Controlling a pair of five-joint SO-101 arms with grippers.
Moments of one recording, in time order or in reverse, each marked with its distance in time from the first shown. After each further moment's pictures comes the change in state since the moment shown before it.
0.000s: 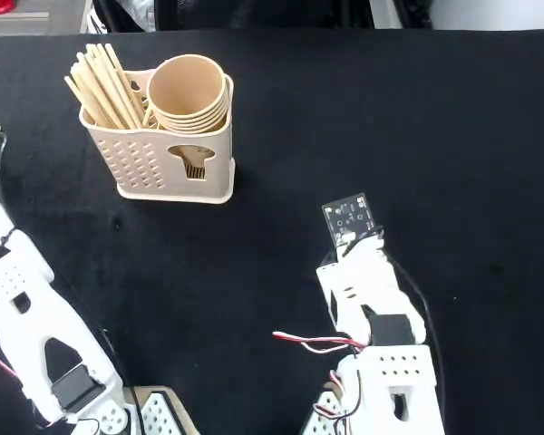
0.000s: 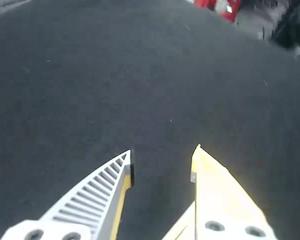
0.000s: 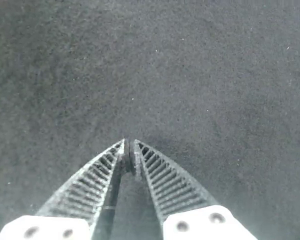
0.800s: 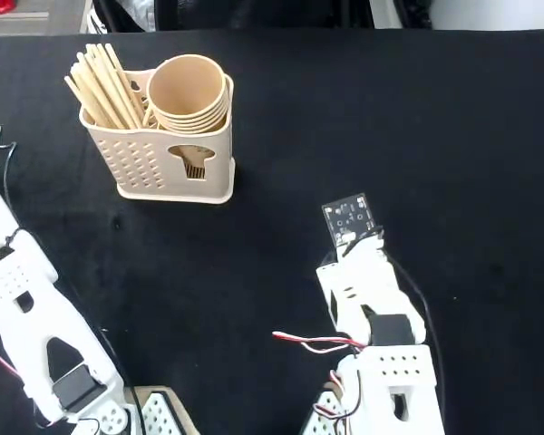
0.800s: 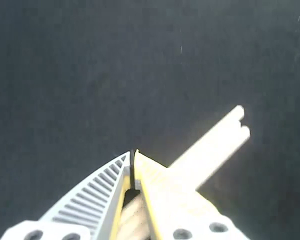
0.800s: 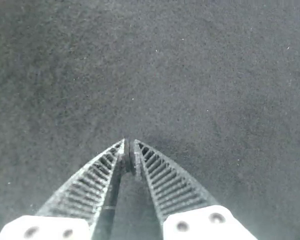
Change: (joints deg) left arm 1.2 2.1 -1.8 19.7 2.1; right arm 0.0 0.0 0.0 0.0 0.0
